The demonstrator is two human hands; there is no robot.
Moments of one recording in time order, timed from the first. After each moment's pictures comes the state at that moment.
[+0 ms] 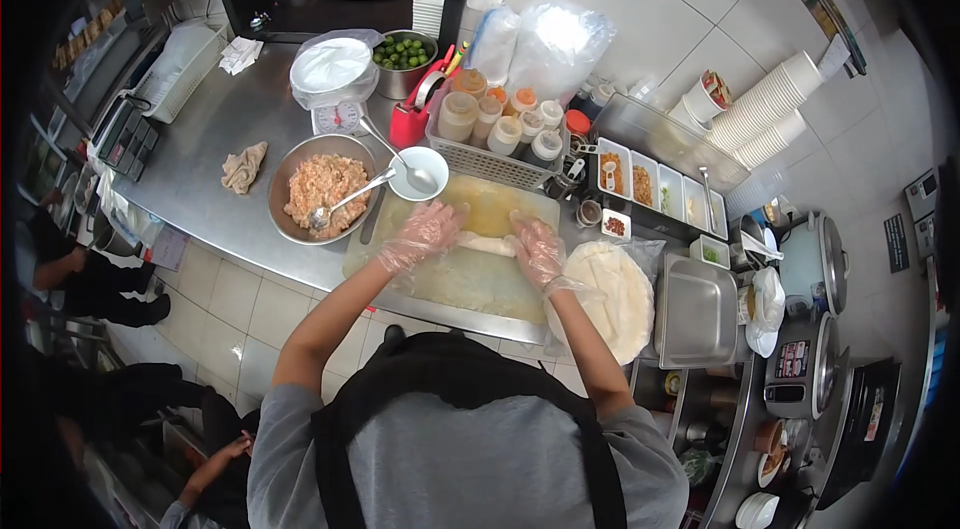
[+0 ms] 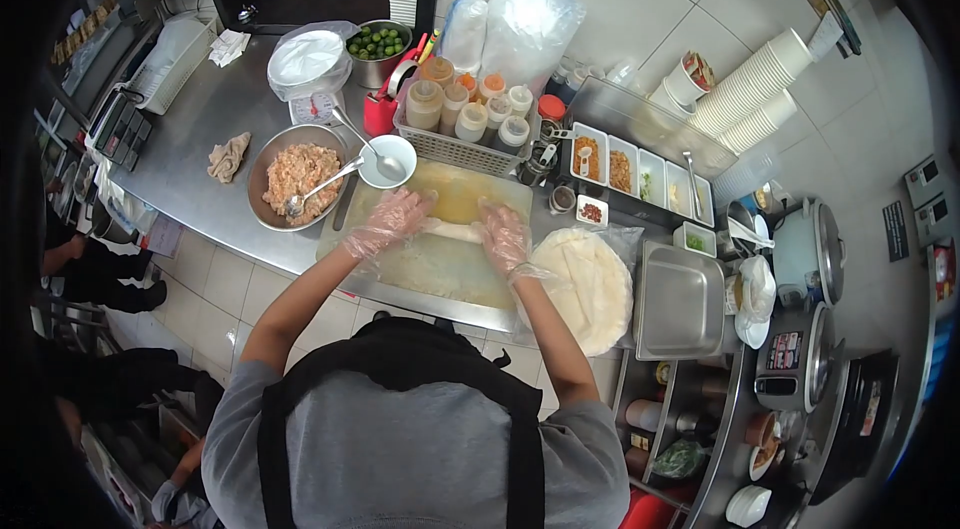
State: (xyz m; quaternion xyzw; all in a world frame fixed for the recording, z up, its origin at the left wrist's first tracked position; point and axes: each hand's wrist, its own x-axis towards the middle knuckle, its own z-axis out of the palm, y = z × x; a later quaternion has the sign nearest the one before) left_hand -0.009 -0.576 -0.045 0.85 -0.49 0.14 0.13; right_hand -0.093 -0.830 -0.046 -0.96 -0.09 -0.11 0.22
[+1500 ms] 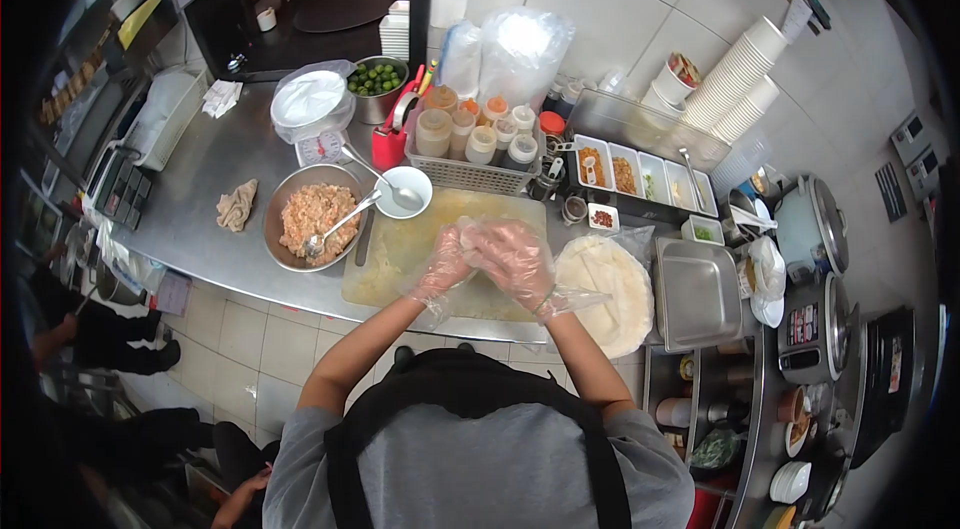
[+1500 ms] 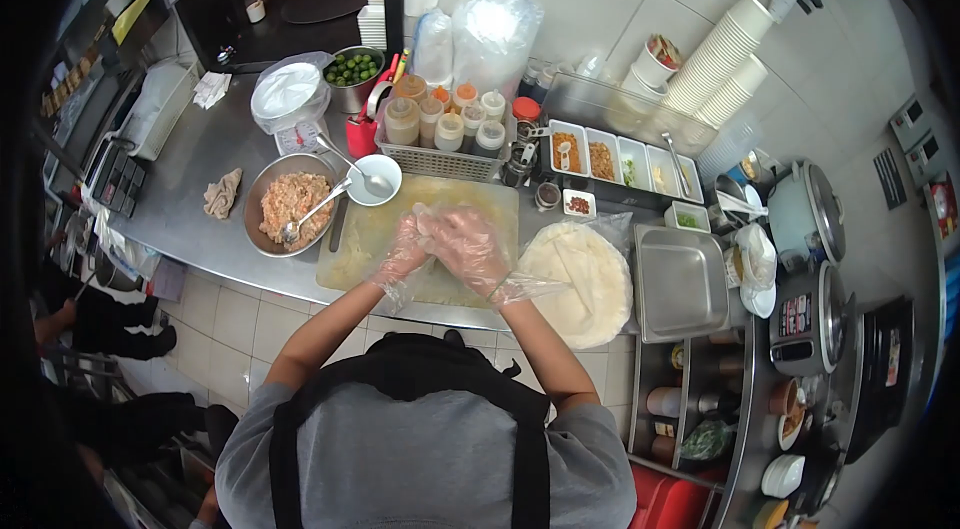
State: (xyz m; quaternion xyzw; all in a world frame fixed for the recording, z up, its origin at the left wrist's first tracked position) left_hand -0.056 -0.631 0.005 0.72 -0.25 -0.06 0.64; right_hand -0.126 -0.764 0.078 -0.91 -0.22 -0.24 0.27
